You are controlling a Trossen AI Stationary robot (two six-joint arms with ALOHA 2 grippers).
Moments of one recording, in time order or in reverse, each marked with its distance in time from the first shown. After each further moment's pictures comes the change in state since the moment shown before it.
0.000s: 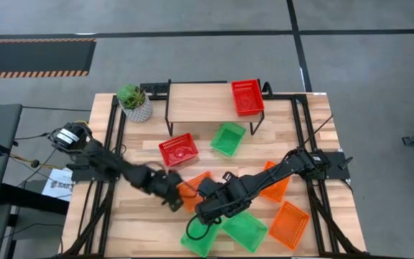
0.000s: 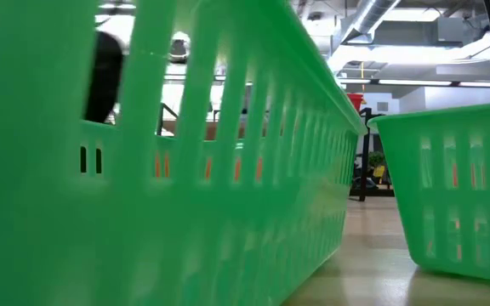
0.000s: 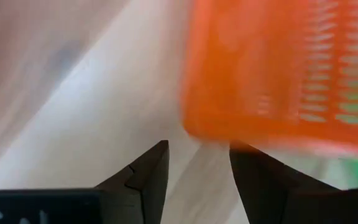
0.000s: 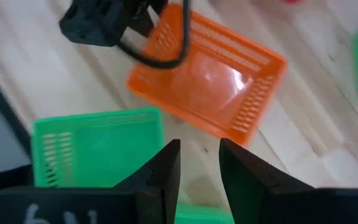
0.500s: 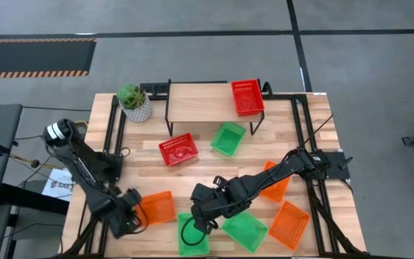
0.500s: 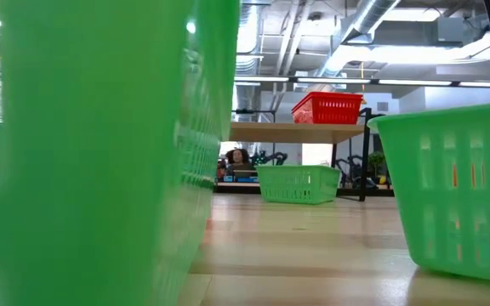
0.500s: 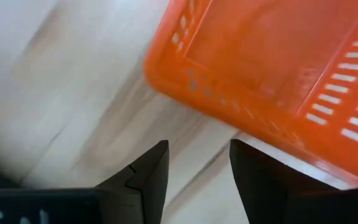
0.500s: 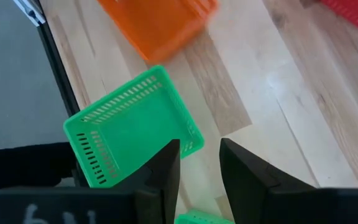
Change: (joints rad) left arm -0.551 -0.128 -0.002 -0.511 0.046 -0.653; right arm 0.007 -0.001 0.000 0.191 -0.097 -0.178
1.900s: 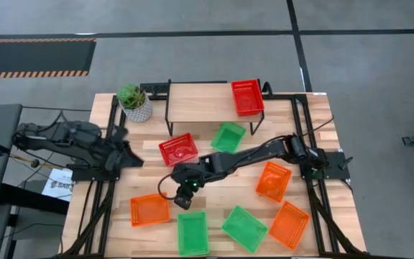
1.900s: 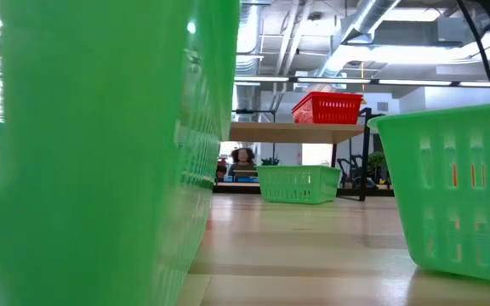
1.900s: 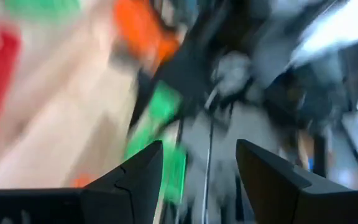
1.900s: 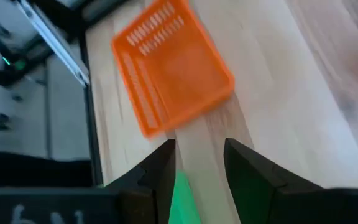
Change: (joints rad) left arm 0.773 -0.948 0.000 0.135 0.257 0.677; right arm -0.248 -0.001 -0.301 0.587 -0.335 -0.227
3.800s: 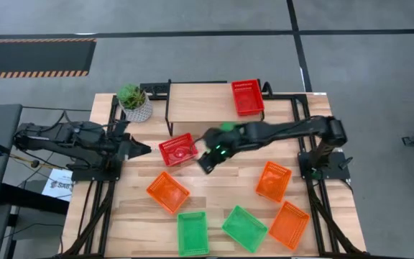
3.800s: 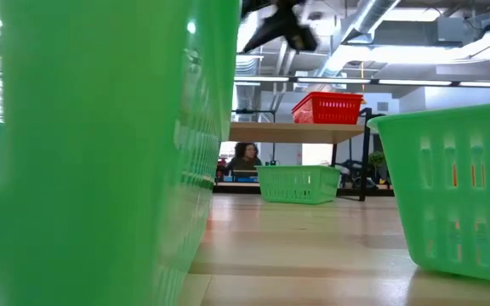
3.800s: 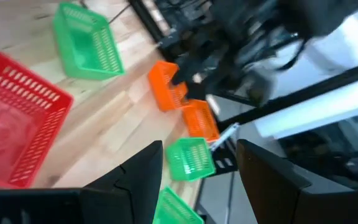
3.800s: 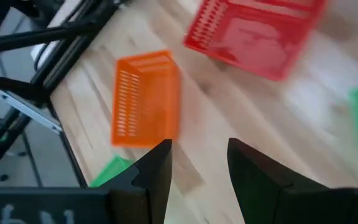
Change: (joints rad) left arm 0.030 0.012 0.000 0.095 -0.297 -0.026; right arm -0.125 -0.429 -0.374 -0.066 0.114 0.218
